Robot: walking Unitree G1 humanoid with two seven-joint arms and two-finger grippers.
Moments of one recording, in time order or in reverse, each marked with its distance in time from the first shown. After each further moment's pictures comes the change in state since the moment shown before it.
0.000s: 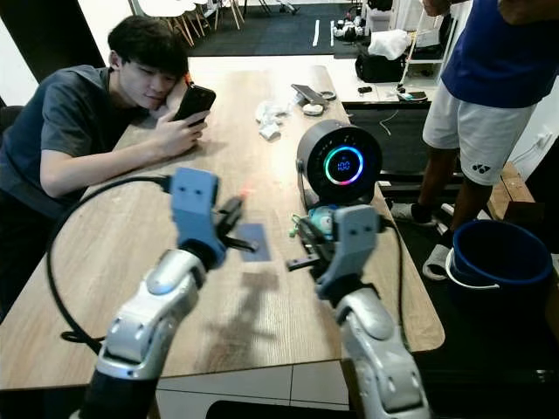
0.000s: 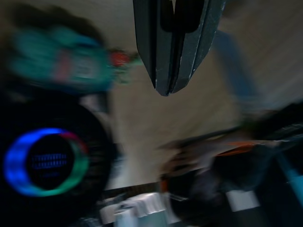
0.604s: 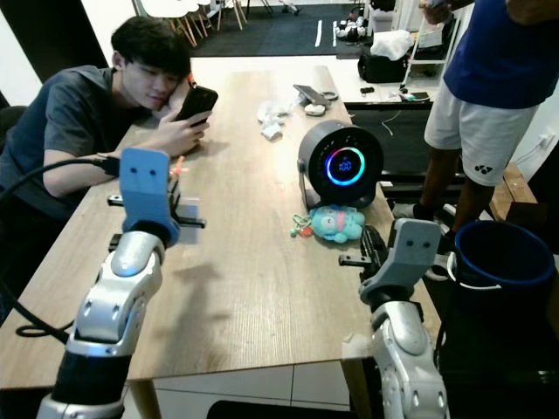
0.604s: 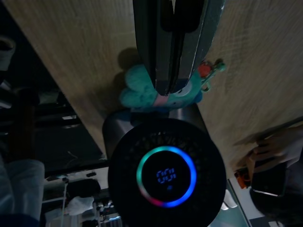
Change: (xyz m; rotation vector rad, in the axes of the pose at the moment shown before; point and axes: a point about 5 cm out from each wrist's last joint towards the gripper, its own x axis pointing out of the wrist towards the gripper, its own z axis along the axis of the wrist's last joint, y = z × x) left arm 0.000 0.022 0.009 0.223 -0.057 0.090; right arm -0.013 -0.027 -0.011 0.000 0.028 -0.230
